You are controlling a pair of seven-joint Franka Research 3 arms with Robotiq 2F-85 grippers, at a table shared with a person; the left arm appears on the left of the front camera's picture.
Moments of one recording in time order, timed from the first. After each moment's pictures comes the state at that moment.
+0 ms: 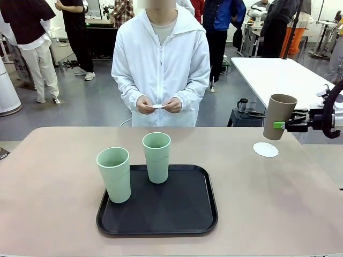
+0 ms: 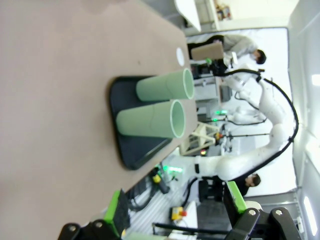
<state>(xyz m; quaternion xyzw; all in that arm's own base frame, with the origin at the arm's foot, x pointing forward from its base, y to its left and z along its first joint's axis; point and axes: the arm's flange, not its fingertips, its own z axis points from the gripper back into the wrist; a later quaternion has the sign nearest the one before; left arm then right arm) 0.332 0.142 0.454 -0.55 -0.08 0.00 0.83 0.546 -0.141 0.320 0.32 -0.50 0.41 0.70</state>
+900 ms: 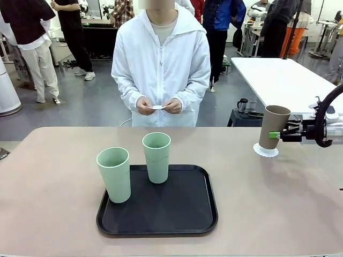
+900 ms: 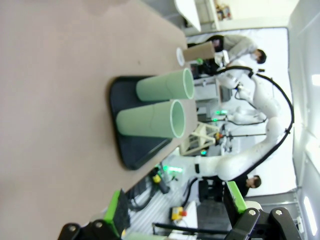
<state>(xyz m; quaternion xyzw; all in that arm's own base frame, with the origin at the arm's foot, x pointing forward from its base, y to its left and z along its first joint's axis) 0.332 0.142 0.454 -0.55 -0.08 0.00 0.83 0.560 -0.139 0.274 0.34 -0.49 0.41 0.69</state>
